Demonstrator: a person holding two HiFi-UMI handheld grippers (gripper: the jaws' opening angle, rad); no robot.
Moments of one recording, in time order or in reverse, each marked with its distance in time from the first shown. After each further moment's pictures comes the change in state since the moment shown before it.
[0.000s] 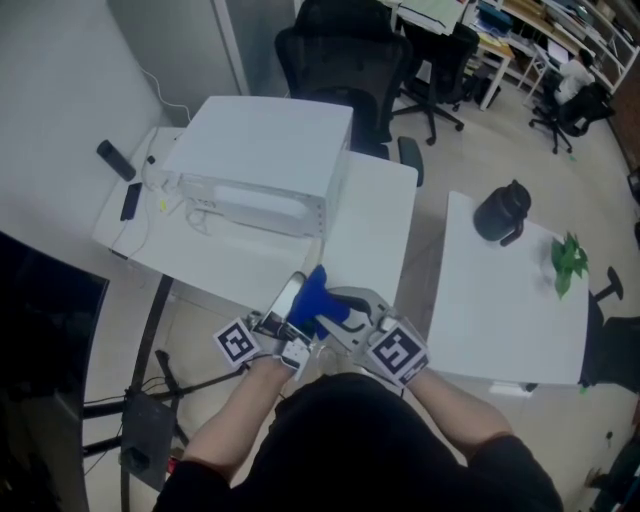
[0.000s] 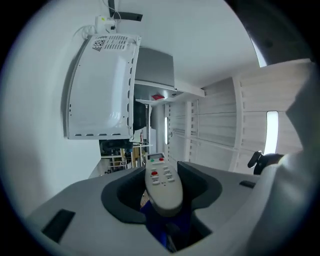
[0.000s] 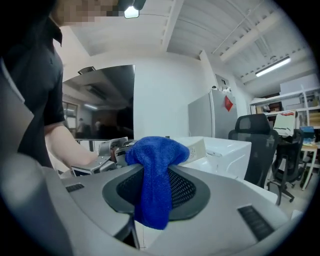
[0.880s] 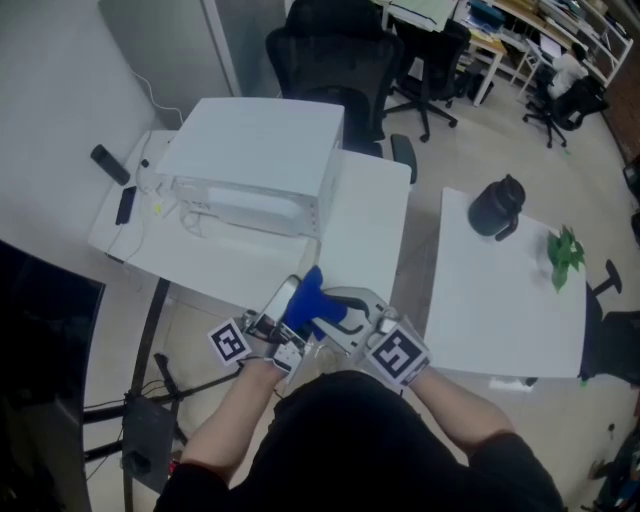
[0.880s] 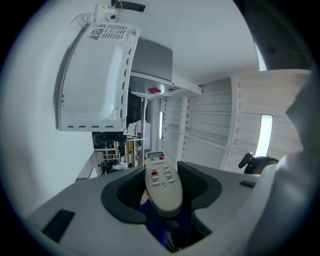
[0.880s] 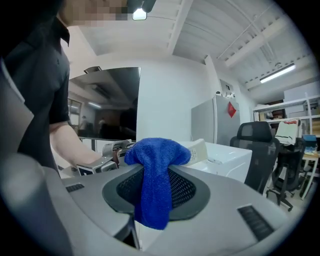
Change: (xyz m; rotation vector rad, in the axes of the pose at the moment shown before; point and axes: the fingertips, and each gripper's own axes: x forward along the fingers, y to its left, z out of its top) left arm 0.000 -0.013 -0.007 -0.034 0.066 -0.079; right arm -0.009 0.007 0.011 -0.051 -0.022 0.012
